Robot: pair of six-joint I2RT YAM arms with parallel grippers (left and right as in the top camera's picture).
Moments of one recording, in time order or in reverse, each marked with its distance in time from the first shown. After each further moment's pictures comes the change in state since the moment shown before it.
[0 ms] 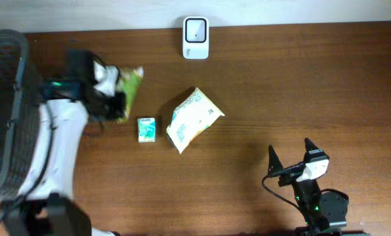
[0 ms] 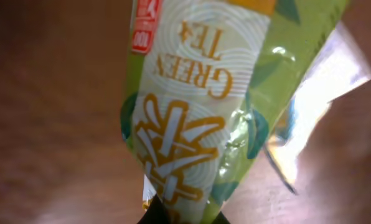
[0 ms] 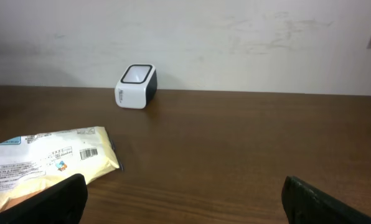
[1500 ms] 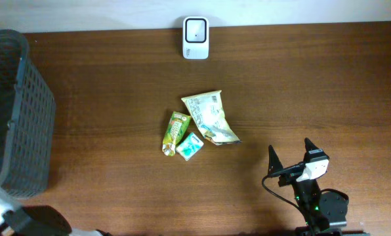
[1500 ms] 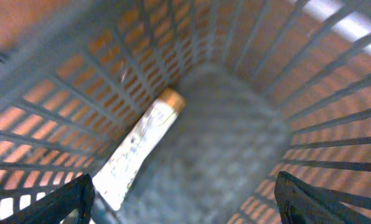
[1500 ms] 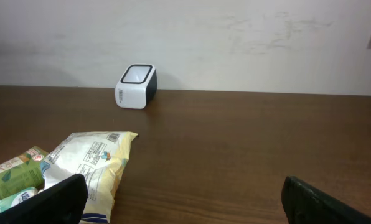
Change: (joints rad) left arm 0.708 0.062 0.415 0.040 -0.298 -0.082; right arm 0.000 0.000 0.000 0.000 0.000 0.000
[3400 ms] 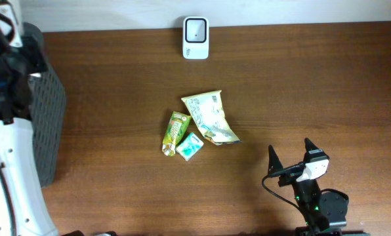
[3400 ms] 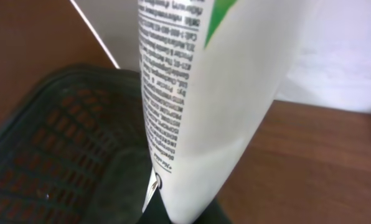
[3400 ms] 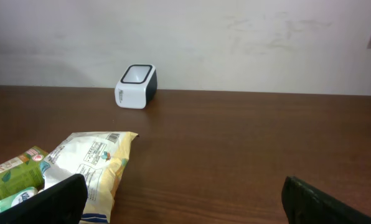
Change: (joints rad) left arm -0.488 -0.174 -0.052 0.201 -0.058 0.140; right arm 0.000 0.000 0.000 0.000 0.000 0.000
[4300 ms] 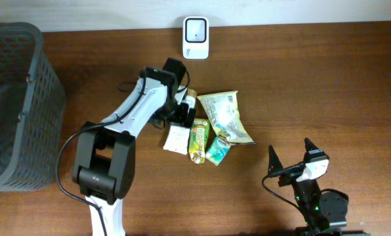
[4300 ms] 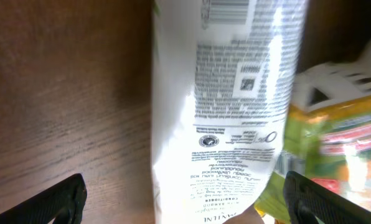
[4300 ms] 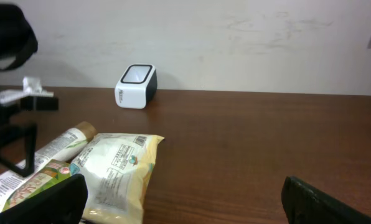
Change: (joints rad) left arm -0.628 0.575 -0.185 -0.258 0.257 -0.227; right arm 0.000 0.000 0.000 0.000 0.000 0.000
